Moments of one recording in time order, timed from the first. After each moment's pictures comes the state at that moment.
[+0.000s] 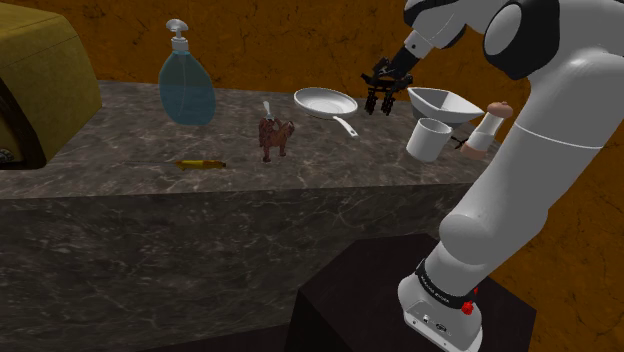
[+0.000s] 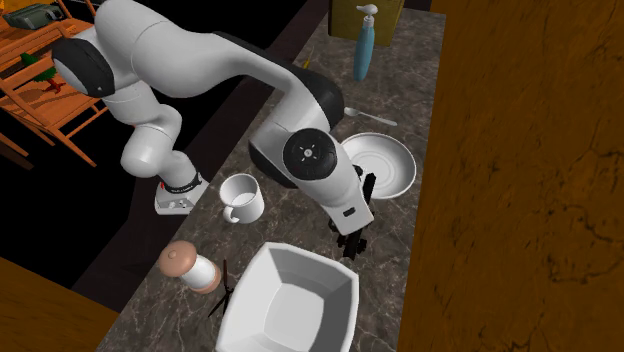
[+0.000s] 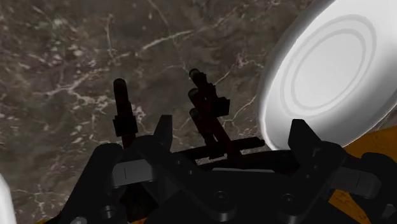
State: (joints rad) arm -0.27 0.11 -0.49 -1.78 0.49 1.95 -0.34
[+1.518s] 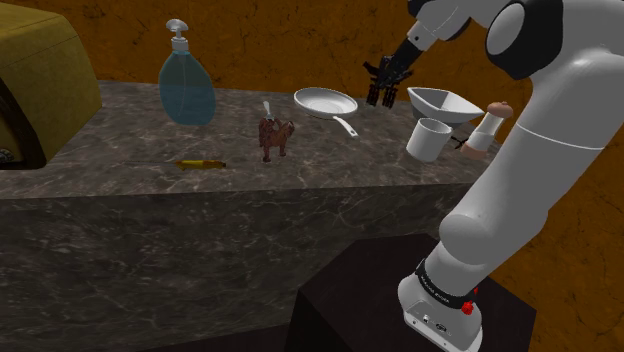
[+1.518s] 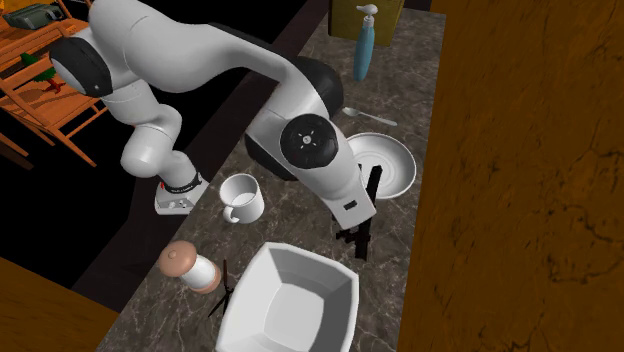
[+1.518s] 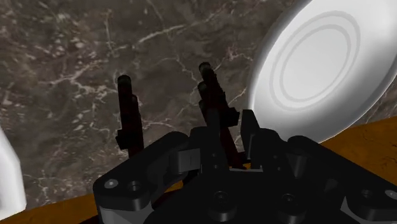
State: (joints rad) arm -0.27 0.10 -0.49 -1.73 0.47 1.90 -0.31
